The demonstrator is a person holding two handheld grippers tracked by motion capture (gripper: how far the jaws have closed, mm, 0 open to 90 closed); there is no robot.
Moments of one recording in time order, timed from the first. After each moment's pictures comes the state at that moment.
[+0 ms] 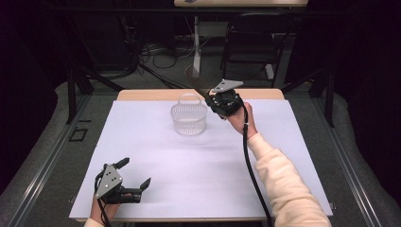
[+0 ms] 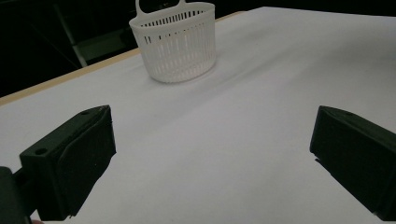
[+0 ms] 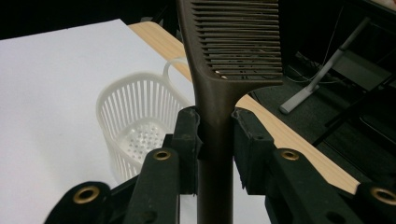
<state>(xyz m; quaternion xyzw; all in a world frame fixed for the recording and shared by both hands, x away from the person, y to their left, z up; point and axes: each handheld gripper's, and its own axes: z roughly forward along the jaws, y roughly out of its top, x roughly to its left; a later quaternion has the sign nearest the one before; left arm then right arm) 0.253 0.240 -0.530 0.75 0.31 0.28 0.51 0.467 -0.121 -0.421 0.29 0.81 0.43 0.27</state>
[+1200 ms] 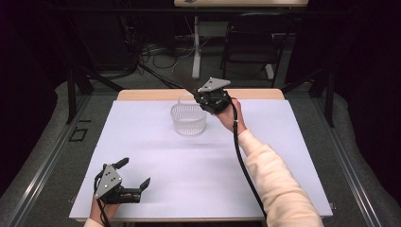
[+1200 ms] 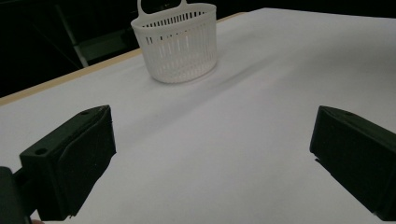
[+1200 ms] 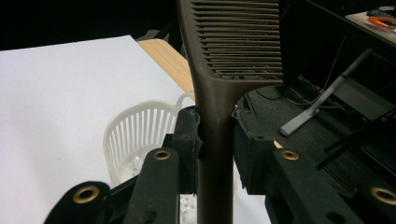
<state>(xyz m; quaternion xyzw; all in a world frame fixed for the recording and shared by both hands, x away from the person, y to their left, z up) 0.253 0.241 -0.530 0.75 0.31 0.28 0.51 0.476 -0.089 -0.421 0.25 0.81 0.44 0.29</state>
